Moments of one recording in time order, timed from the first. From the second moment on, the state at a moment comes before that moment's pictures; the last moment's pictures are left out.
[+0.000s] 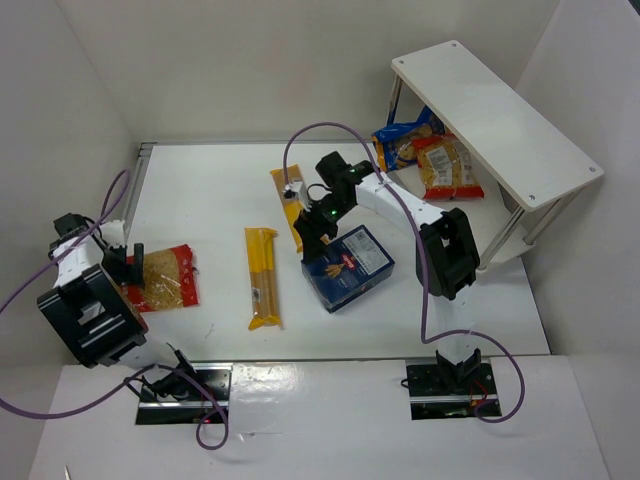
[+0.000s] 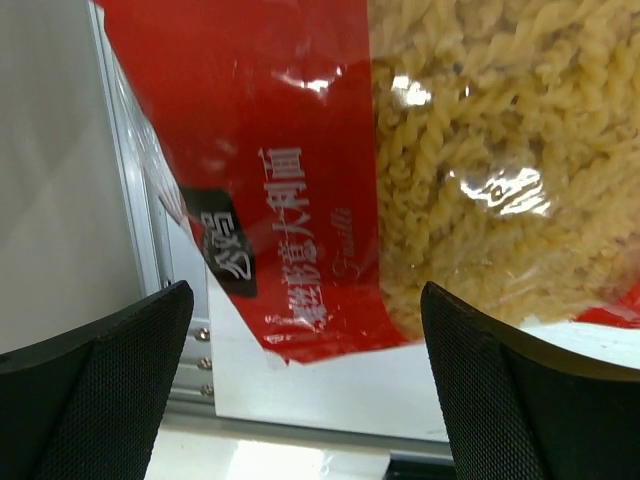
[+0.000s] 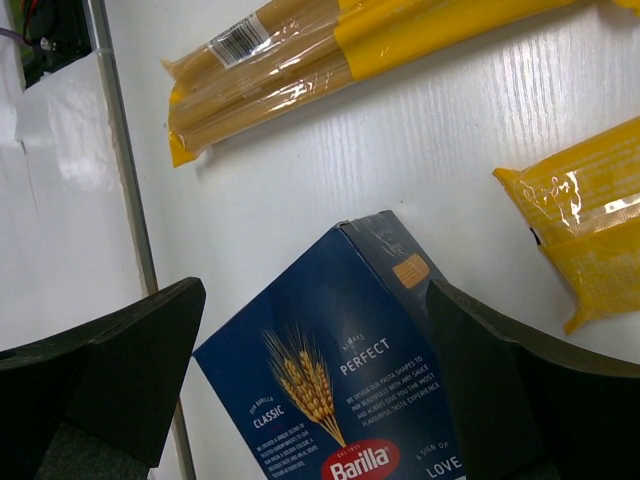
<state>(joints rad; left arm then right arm) 0.71 1.50 1.00 -0.74 0.11 0.53 0.59 2.05 1.77 -0.97 -0.77 -0.53</state>
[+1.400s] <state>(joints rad) 0.28 1.62 1.16 -0.72 0.33 0.47 0.59 2.07 1.80 -1.00 -0.74 -0.56</state>
